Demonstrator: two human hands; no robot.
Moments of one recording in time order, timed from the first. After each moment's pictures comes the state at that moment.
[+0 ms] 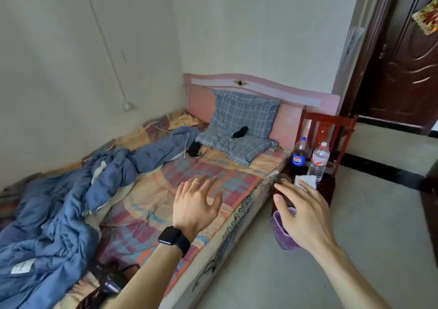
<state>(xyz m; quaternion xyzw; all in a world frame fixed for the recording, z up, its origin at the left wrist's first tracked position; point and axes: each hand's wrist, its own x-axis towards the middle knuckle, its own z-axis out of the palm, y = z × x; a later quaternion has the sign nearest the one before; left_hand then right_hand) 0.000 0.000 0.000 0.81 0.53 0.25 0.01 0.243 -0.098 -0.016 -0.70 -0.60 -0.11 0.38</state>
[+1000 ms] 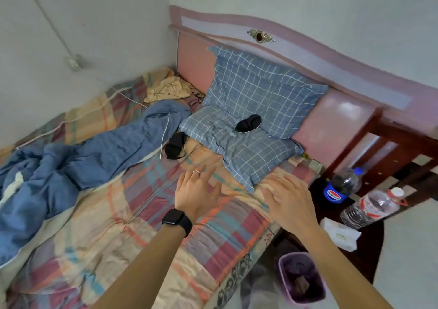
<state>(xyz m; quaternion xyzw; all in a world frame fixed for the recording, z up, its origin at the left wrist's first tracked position) 0.204 0.576 -0.138 0.78 0.60 0.13 0.12 0.448 0.501 -0.144 -0.72 -0.67 0.04 0.20</state>
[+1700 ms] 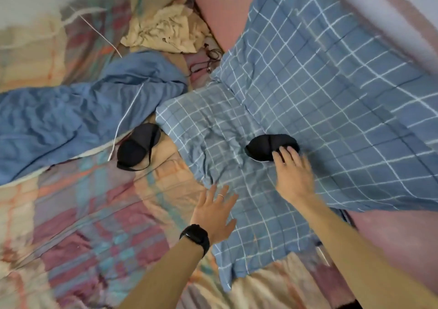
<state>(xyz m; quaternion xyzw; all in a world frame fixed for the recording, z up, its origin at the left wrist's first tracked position) 0.386 0.939 -0.426 0.76 0.59 -0.11 0.24 0.609 1.051 -0.402 -0.62 -0.77 0.04 -0.15</state>
